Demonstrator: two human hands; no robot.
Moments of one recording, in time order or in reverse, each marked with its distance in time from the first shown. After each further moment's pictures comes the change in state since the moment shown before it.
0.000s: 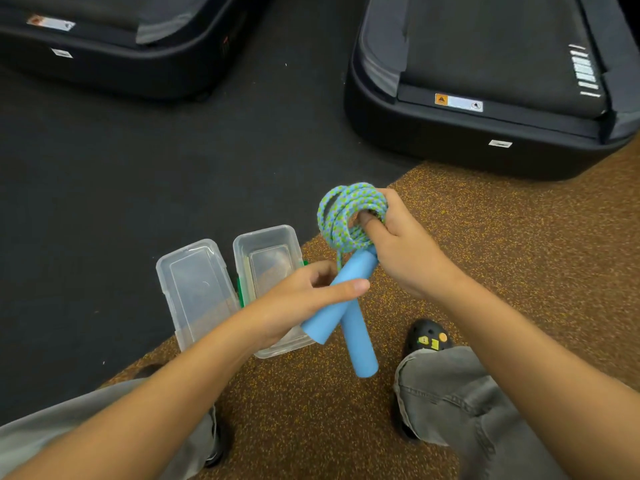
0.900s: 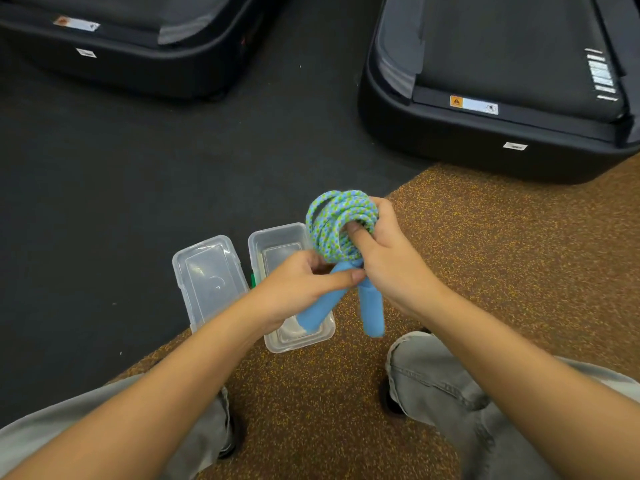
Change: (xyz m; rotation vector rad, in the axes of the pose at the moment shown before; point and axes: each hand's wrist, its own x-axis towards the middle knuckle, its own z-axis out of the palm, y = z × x) left_hand -0.012 0.002 -0.021 -0.037 0.088 0.083; right_hand -0.015 -0.011 0.043 0.160 0.006 0.039
